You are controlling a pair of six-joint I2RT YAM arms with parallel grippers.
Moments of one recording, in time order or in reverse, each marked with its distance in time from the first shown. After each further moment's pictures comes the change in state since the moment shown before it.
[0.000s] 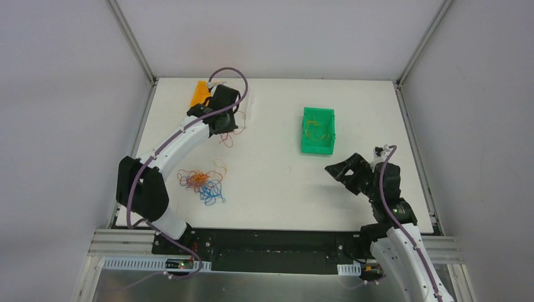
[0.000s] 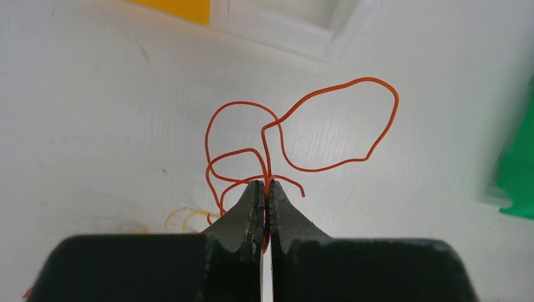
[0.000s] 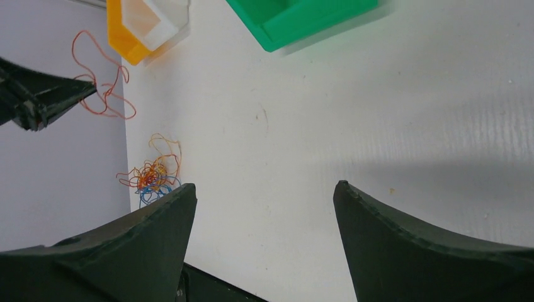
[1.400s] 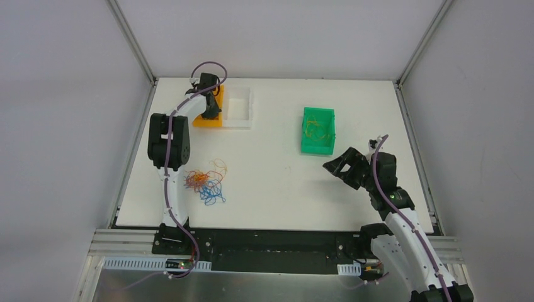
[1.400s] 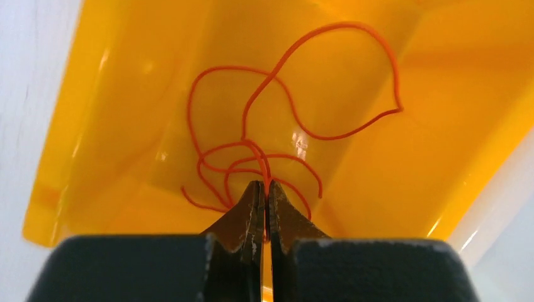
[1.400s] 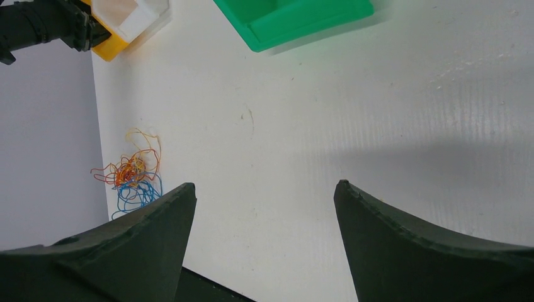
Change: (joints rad) left arm 0.356 0.672 0.438 0.192 0.139 0.046; right arm 0.003 0.170 0.066 0.045 -0.019 -0.090
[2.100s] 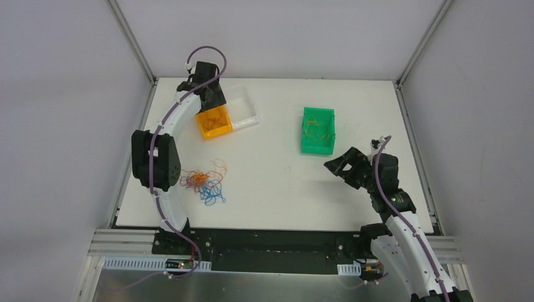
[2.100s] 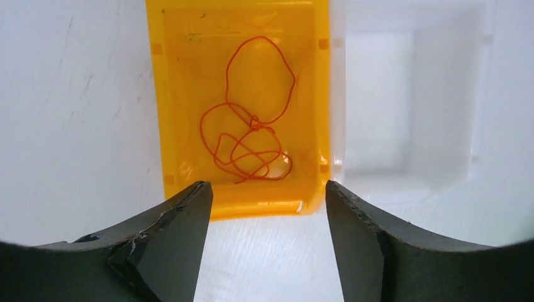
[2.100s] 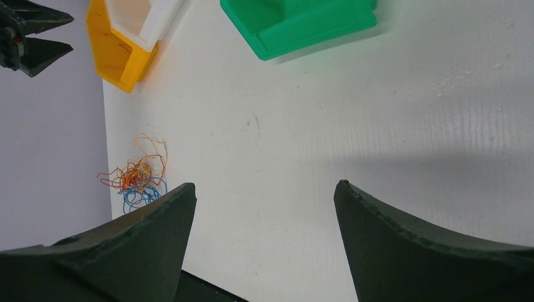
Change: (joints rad) left arm -0.073 -0.295 -0.095 -0.116 -0.063 -0.002; right arm 0.000 -0.040 0.000 -0.001 0.018 0.010
